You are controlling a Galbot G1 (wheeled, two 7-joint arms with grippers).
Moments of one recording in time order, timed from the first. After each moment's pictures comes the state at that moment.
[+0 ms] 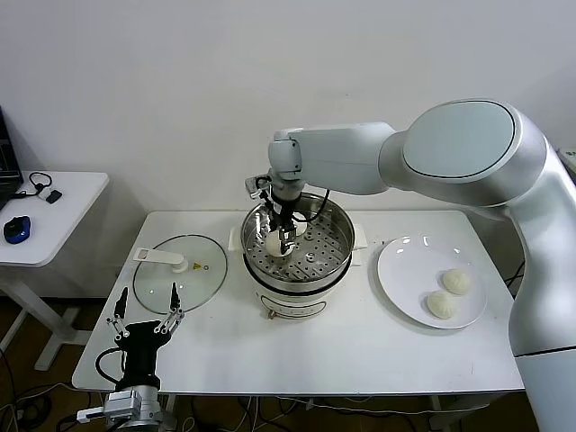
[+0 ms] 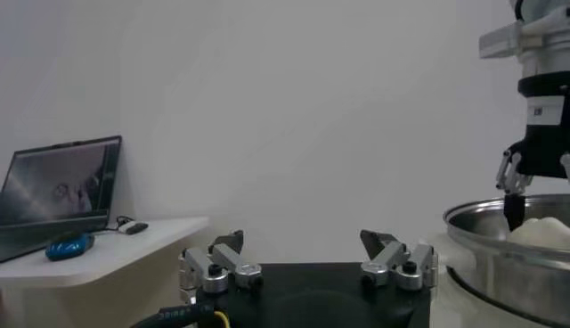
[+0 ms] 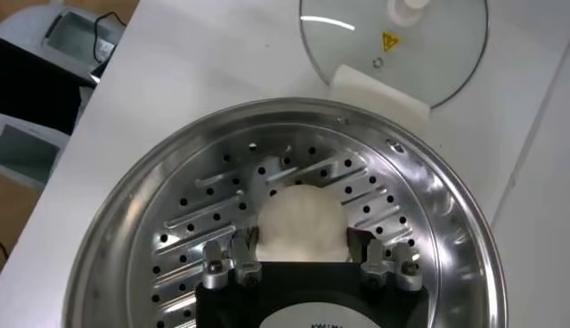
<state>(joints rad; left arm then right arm) 1.70 -1.54 -0.57 -2.13 0.07 -0.11 -0.17 0.74 1.60 -1.91 0.89 0.97 -0.15 -0.99</state>
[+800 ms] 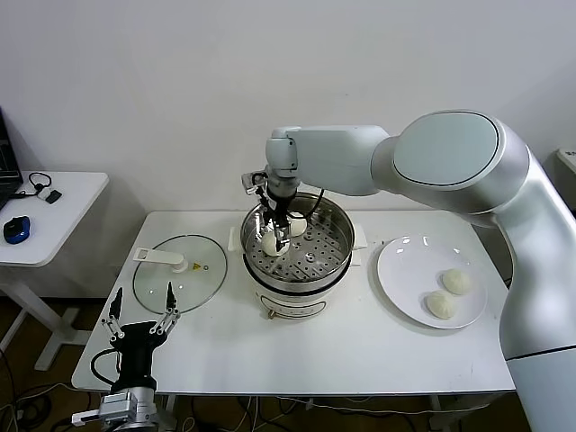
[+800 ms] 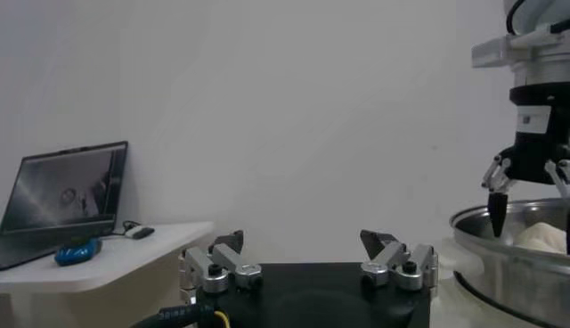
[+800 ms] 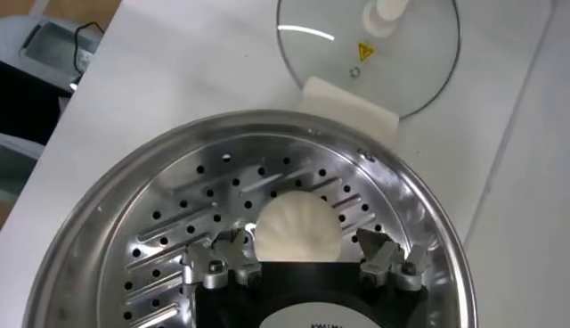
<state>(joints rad) 1.72 -1.54 -0.58 -2.15 0.07 -0.11 -0.17 0.76 1.59 -1.90 0.87 0.98 -0.14 -1.00</state>
